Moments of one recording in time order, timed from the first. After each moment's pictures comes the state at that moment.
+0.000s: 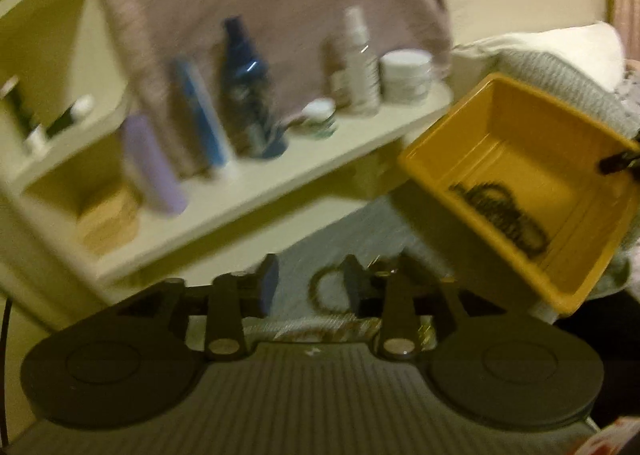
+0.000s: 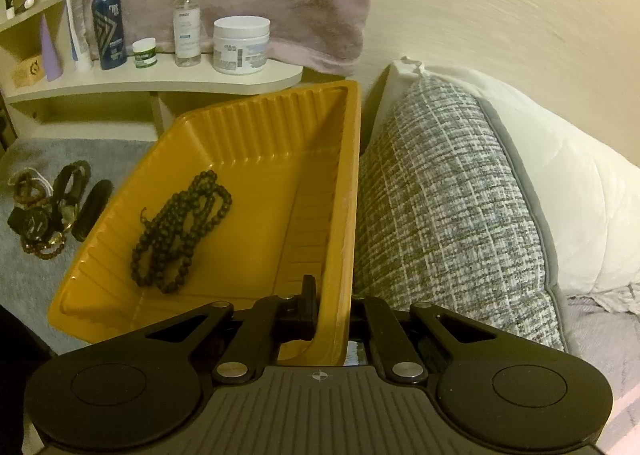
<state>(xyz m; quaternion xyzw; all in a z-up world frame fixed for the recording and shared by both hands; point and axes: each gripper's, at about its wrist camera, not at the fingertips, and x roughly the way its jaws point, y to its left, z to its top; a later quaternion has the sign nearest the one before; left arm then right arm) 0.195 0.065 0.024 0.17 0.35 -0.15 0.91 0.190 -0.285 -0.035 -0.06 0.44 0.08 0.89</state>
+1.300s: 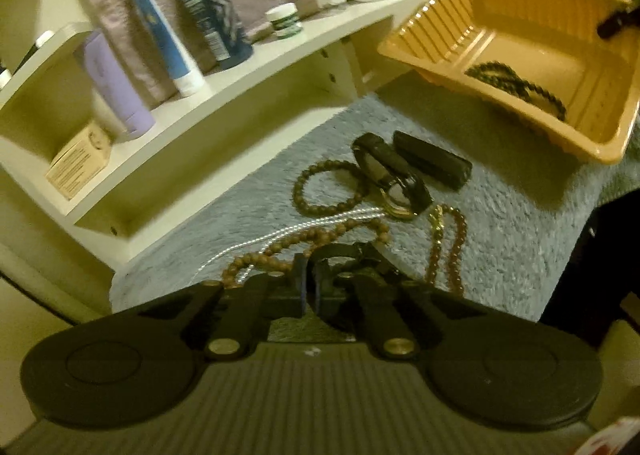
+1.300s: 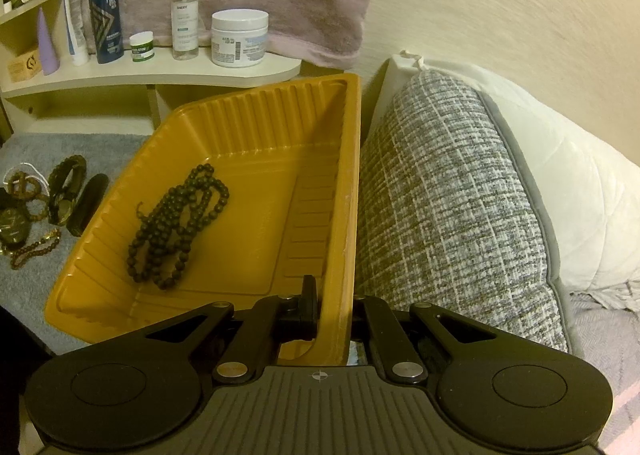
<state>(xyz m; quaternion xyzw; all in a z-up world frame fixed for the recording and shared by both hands) 0.163 0.063 -0.059 0.25 0.36 -0.15 0.89 0.192 -0.286 -0.039 -0.06 0.44 0.08 0.89</state>
